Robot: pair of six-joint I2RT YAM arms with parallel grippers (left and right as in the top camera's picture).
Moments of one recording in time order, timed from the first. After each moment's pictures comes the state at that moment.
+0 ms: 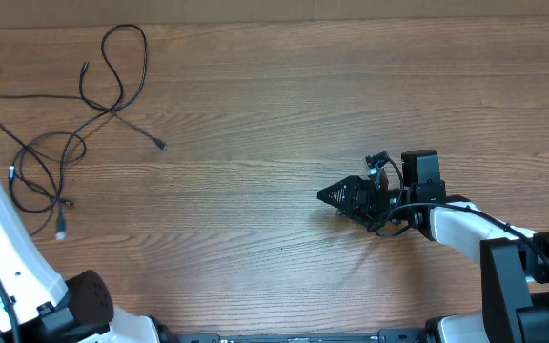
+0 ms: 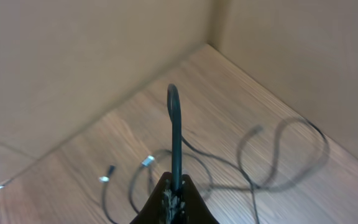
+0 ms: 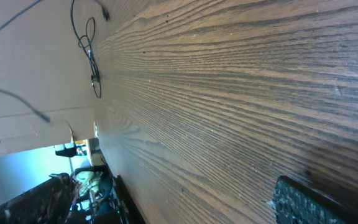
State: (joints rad) left arm 0.43 1.72 2.26 -1.23 -0.34 -0.28; right arm 0.12 1.62 0.58 -0.02 -0.95 0.52
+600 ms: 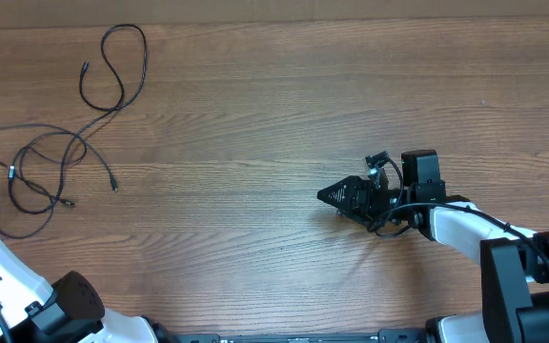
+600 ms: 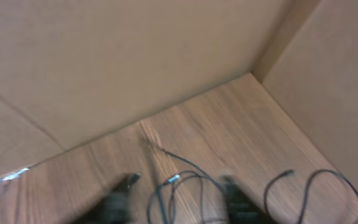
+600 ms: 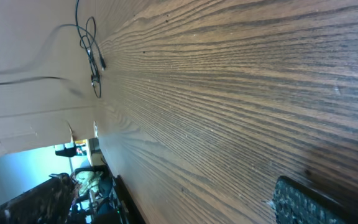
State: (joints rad) left arm 0.60 1.72 2.26 -1.18 -0.34 -0.37; right arm 0.12 1.62 0.58 -0.02 -0.95 0.52
